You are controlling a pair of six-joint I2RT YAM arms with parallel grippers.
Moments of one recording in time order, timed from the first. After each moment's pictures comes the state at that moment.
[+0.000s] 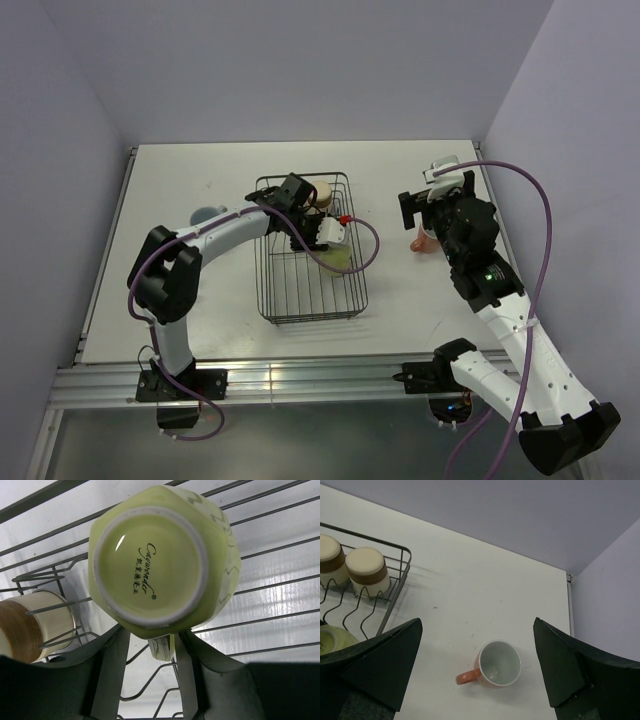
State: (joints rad) left arm -0.68 1.86 1.42 -0.56 0.47 1.06; right arm 0.34 0.80 0.88 -0.20 0.21 -0.24
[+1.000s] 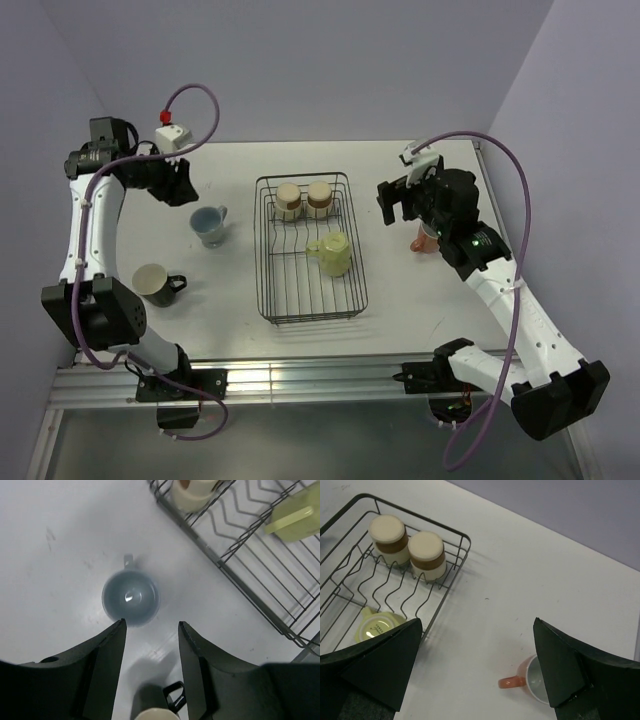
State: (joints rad) left arm 0.13 1.57 1.69 -1.09 0.70 0.66; right arm 0.34 1.01 1.05 -0.32 -0.02 -0.16
